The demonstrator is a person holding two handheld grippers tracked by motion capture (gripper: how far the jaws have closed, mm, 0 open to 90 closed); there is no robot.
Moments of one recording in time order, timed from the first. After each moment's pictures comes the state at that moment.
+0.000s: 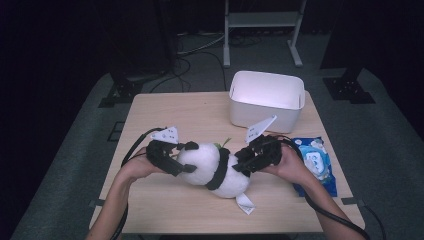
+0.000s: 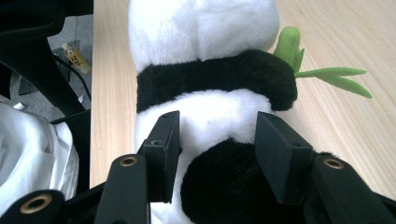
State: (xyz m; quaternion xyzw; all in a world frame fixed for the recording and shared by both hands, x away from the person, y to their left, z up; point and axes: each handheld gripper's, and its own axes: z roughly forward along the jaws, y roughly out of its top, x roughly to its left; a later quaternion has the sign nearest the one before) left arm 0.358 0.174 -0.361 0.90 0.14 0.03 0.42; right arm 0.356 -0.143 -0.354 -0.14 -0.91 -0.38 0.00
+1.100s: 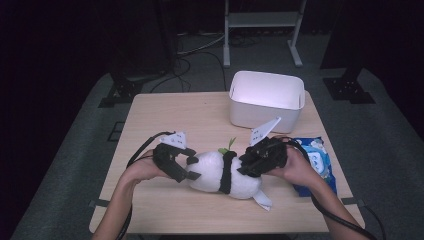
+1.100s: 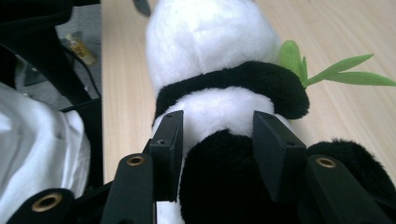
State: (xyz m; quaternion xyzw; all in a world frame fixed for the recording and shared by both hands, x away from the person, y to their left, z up) left arm 0.354 0.160 -0.363 0.91 0.12 0.00 0.40; right arm 0.345 -0.152 -0.347 -0.14 -0.92 -0.37 0.01
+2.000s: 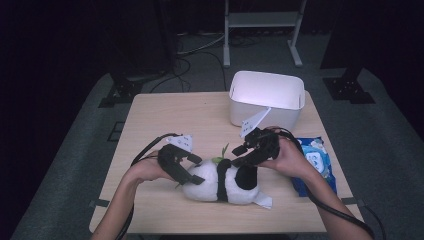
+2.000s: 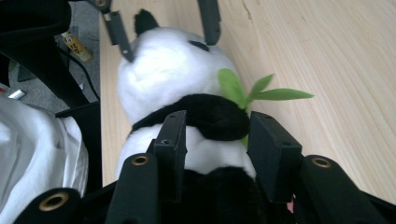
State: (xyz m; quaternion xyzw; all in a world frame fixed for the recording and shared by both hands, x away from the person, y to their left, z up) left arm 0.351 0.144 -0.367 0.92 0.09 -0.05 0.38; right arm 0.354 -0.130 -0.322 -0.13 -0.93 -0.35 0.00
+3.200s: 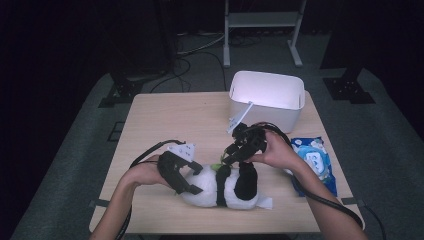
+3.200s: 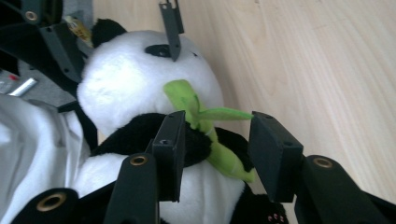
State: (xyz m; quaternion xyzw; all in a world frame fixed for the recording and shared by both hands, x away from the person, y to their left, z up) left arm 0.336 0.141 -0.366 0.93 0.04 -0.06 0.35; right arm 0.378 -0.102 -0.329 -0.14 -0.94 -0.31 0.04
